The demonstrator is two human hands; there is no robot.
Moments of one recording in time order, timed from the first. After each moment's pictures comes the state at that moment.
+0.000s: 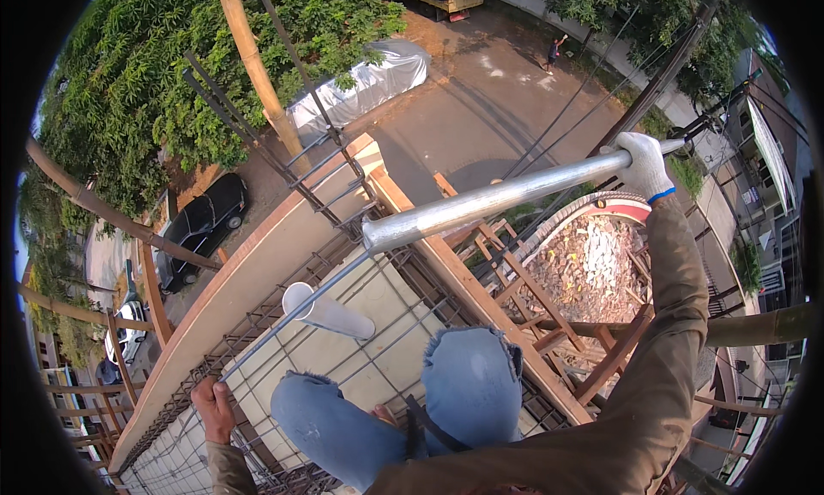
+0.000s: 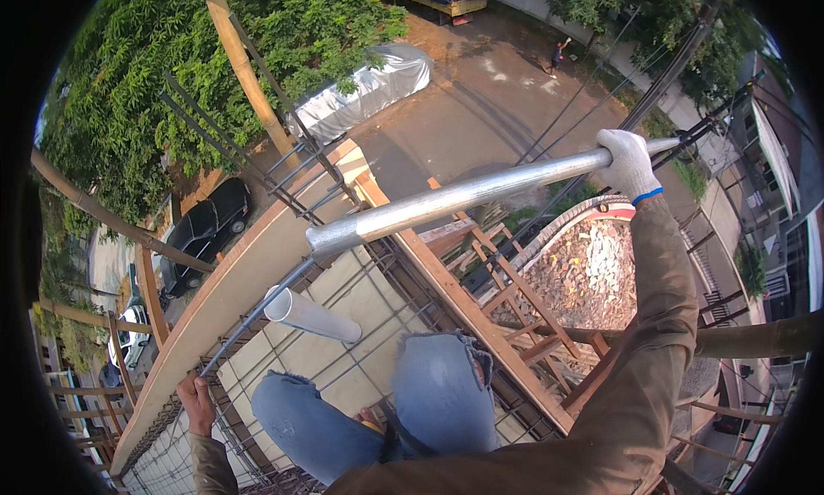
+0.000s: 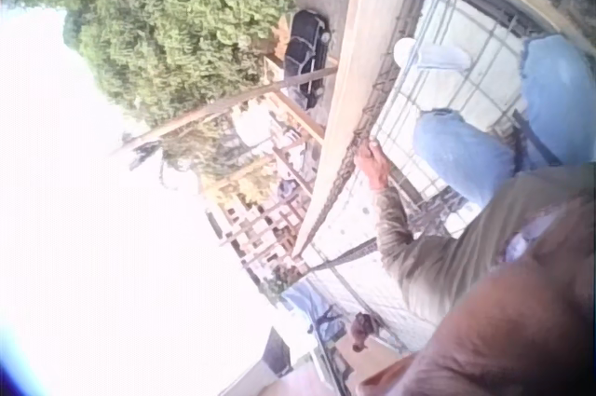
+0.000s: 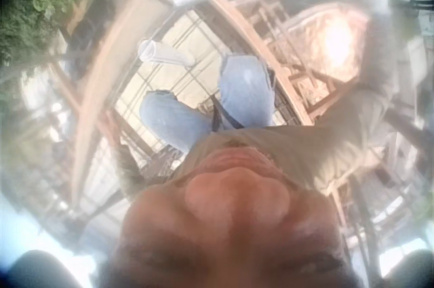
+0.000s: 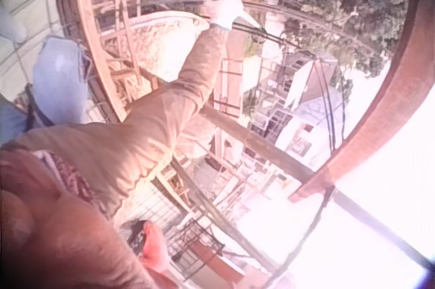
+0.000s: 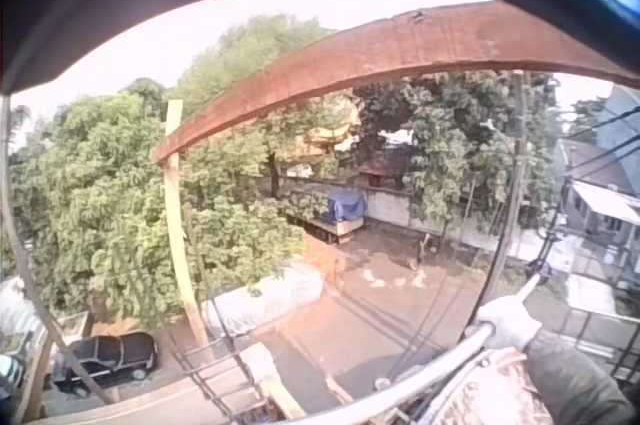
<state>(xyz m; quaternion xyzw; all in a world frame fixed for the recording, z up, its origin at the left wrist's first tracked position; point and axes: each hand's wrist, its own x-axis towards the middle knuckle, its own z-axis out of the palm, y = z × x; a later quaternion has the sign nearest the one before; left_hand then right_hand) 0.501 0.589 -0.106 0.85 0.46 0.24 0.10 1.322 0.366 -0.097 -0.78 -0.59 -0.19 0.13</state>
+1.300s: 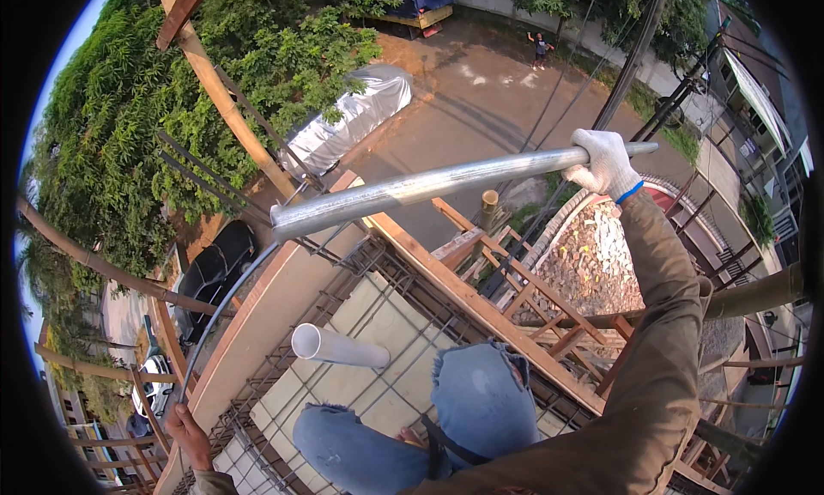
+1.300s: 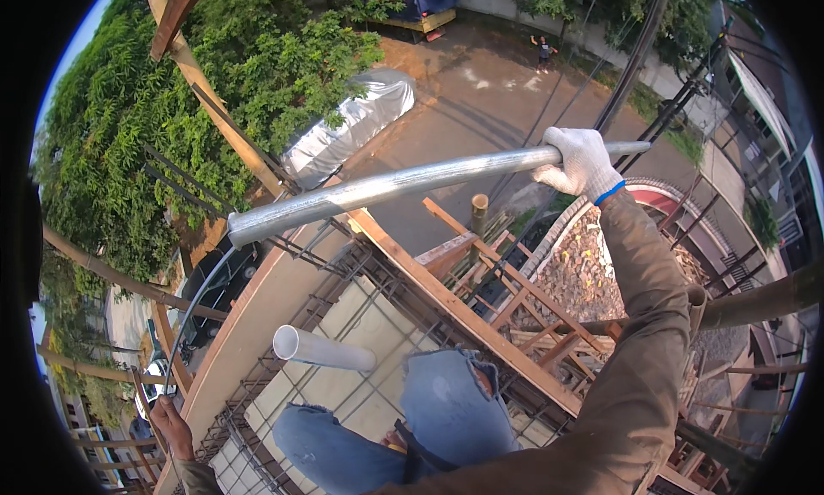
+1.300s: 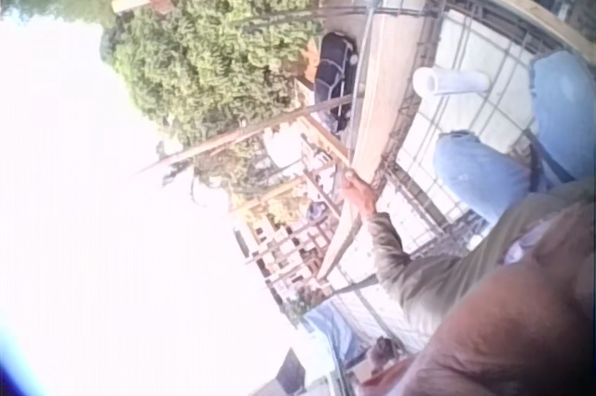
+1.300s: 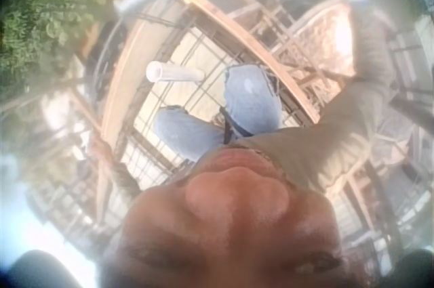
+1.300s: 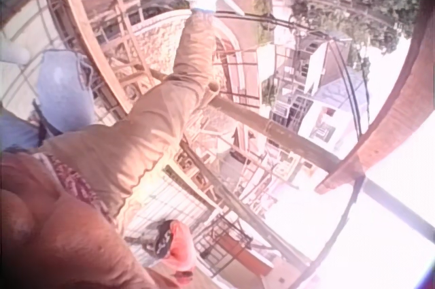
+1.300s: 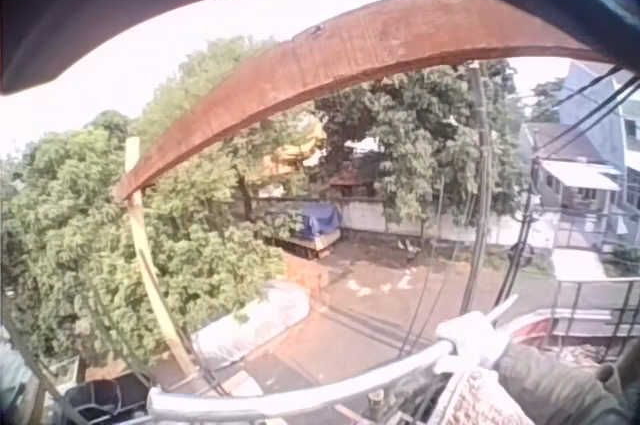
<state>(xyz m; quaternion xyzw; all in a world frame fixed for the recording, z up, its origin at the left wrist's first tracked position) 0.489 0.640 -0.034 0.82 0.49 0.29 0.04 1.287 0.380 -0.103 -0.73 -0.62 -0.19 0.22</state>
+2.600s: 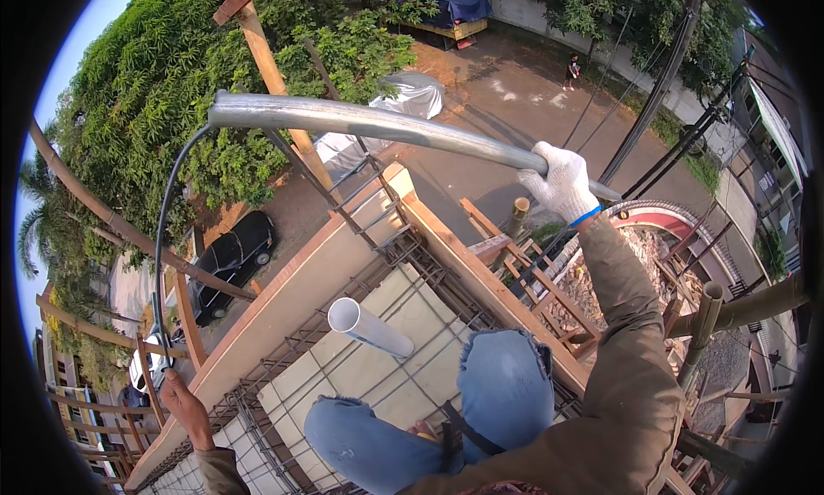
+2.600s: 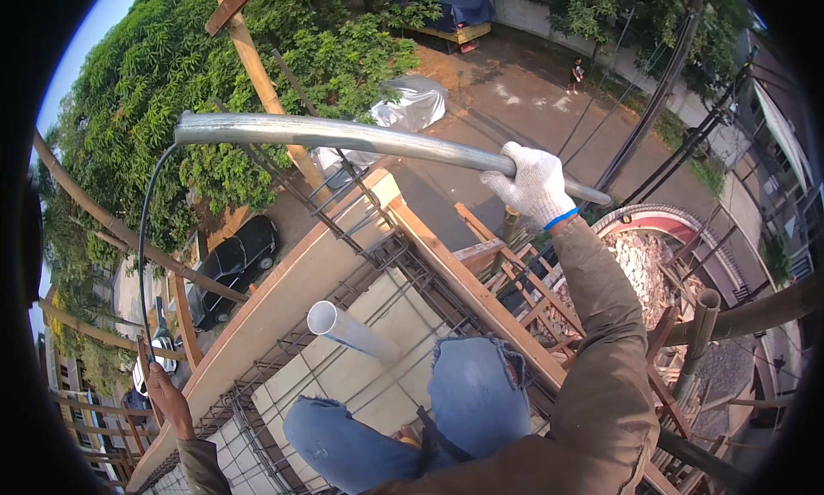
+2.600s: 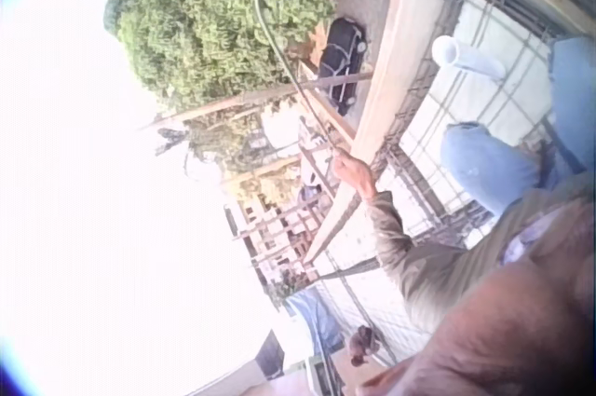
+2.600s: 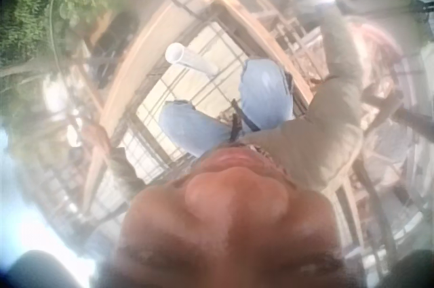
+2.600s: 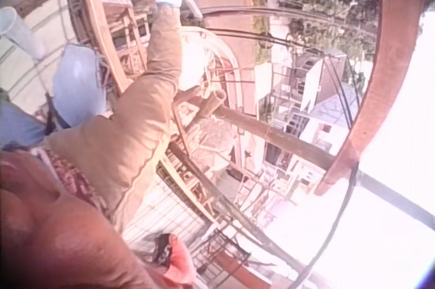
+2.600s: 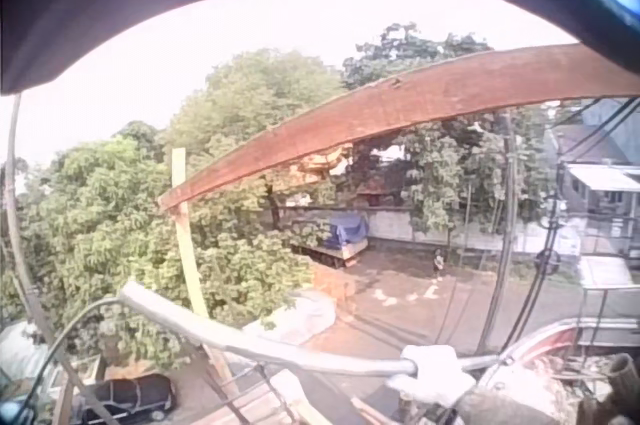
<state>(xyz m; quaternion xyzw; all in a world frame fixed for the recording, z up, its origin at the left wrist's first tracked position) 0.463 0.641 -0.019 0.73 0.55 0.41 0.03 1.143 0.477 -0.102 -0.76 -0.53 -0.14 0.35</state>
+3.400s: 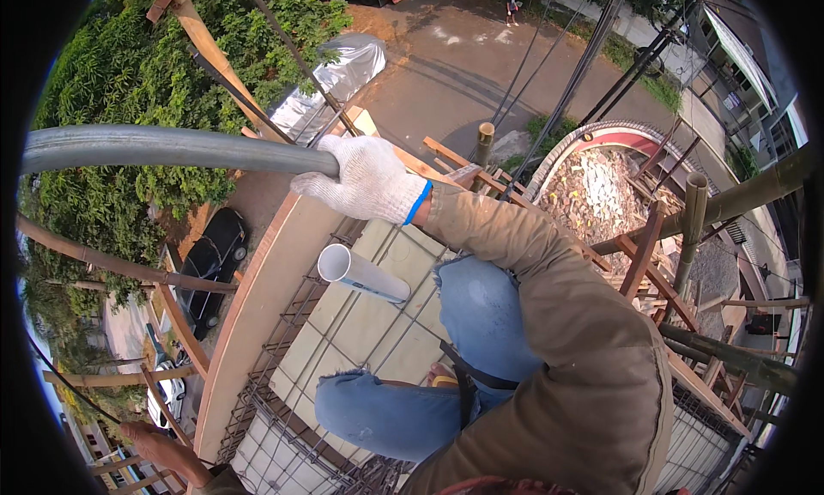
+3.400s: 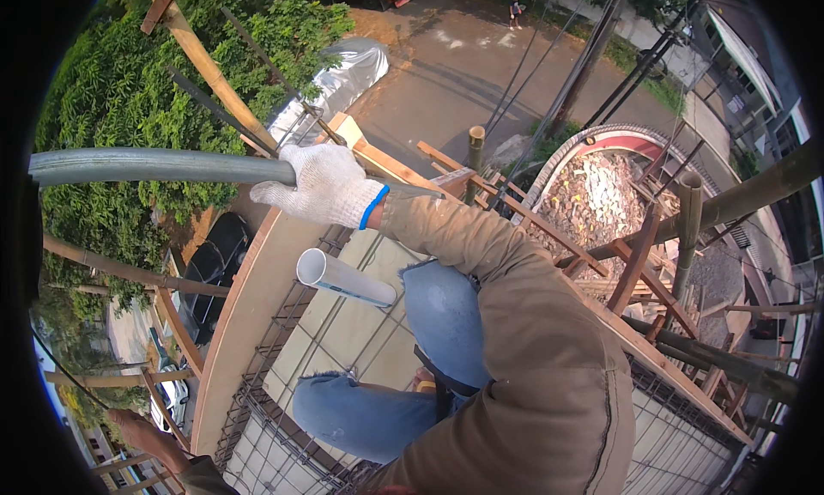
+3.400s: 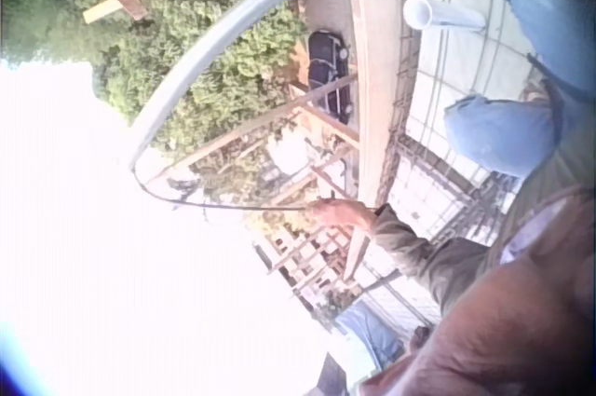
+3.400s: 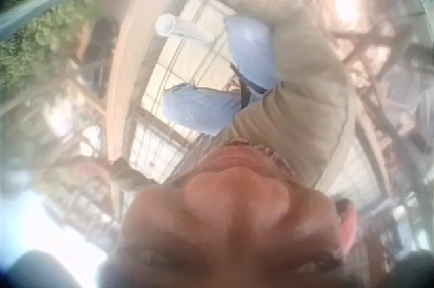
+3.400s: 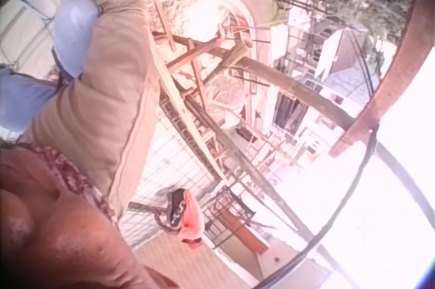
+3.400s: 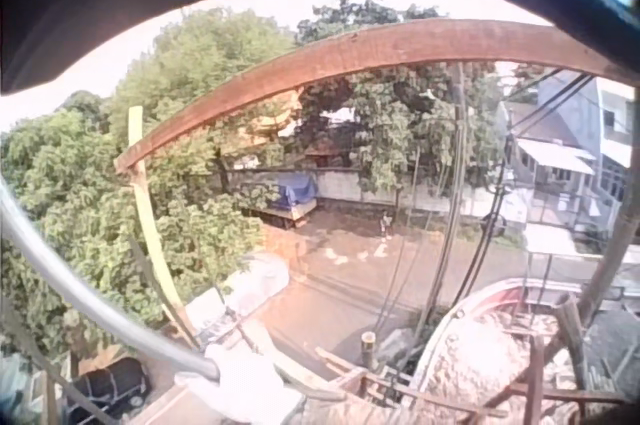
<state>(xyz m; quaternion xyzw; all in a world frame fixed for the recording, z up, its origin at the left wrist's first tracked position) 0.386 0.652 0.050 0.60 0.61 0.52 -0.07 0.896 0.579 -0.077 -0.66 -0.55 0.06 0.51</state>
